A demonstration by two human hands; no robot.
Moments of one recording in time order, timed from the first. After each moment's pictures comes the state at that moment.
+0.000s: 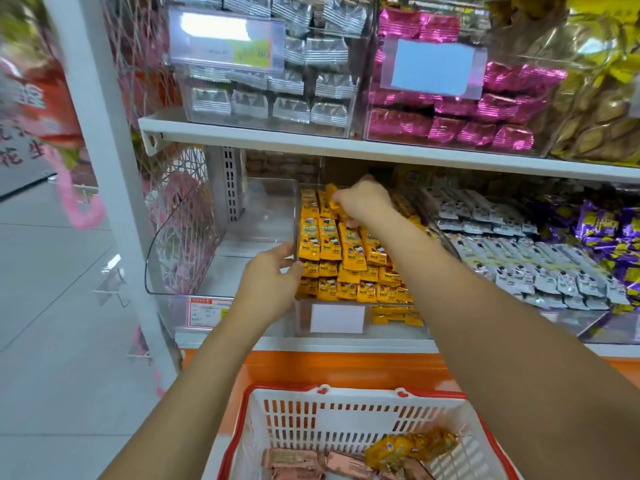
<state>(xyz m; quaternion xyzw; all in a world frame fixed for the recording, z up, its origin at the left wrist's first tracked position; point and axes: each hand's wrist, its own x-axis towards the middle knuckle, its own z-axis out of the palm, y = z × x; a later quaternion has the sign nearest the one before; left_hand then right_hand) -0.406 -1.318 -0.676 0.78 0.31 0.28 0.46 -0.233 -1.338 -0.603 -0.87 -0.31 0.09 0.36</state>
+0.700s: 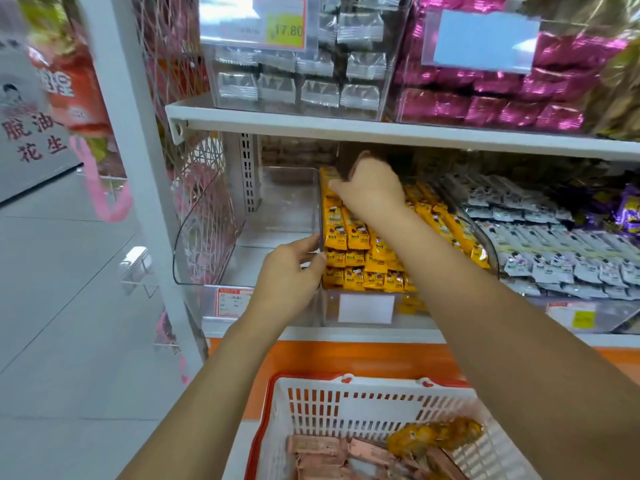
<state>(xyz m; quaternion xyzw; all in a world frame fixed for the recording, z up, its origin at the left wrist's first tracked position) -0.415 -1.307 -0.693 0.78 0.26 0.32 0.47 -0.268 -1.329 -0.606 -0.87 -0.40 -0.07 0.28</state>
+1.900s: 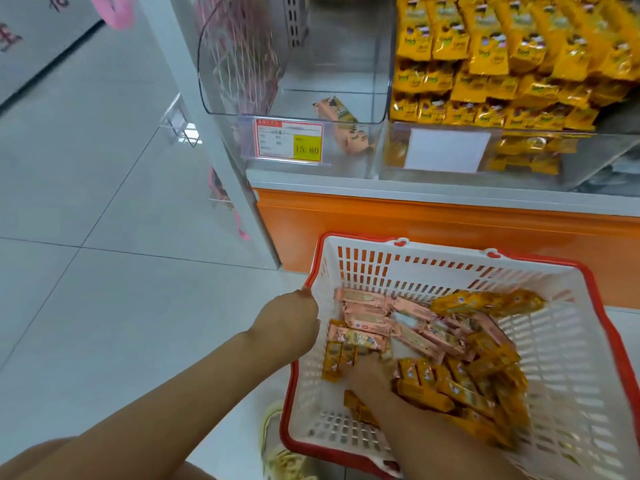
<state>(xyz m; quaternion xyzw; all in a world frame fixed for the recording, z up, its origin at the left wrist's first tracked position) -0.537 -1.383 -0.853 0.92 0.33 -0.23 0.06 -0.447 -1.500 -1.105 -0.87 -0.17 0.47 0.01</state>
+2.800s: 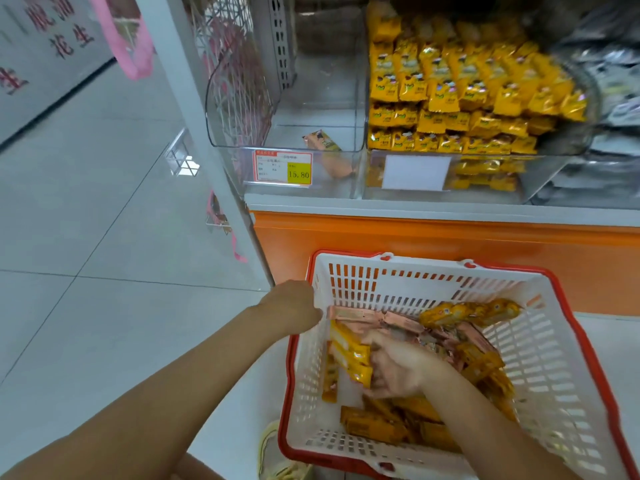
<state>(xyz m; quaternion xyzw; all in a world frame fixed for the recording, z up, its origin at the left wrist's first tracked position) -0.514 -1.373 -0.805 0.87 0.37 -0.25 0.21 -0.382 -1.516 -0.929 -0.57 0.00 0.76 0.31</state>
